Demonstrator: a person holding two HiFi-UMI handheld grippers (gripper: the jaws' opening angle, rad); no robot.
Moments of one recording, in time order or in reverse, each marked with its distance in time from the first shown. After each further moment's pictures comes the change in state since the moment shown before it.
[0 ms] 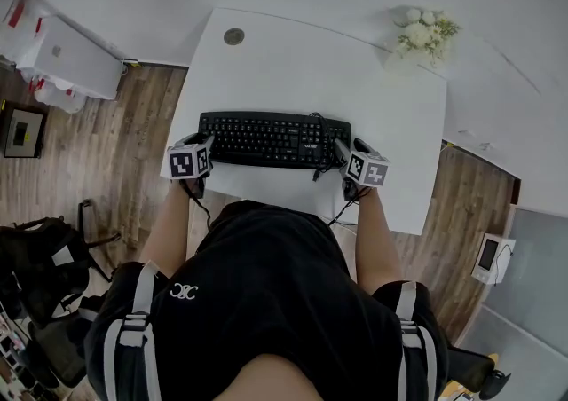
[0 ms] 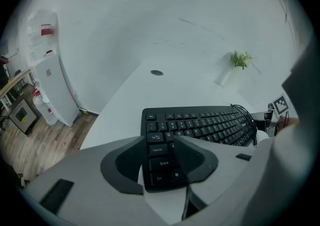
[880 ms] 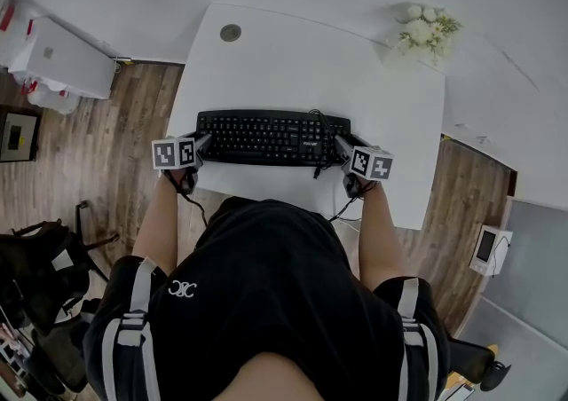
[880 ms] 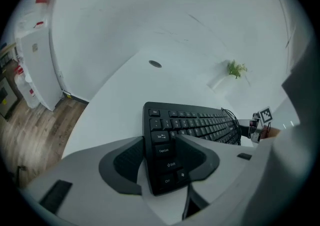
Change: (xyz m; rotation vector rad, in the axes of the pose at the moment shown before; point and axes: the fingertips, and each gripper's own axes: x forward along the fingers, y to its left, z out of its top) left arm 0.017 0.007 -0.004 -0.095 0.094 -0.209; right arm 0.006 0.013 0.001 0.040 0.048 0.099
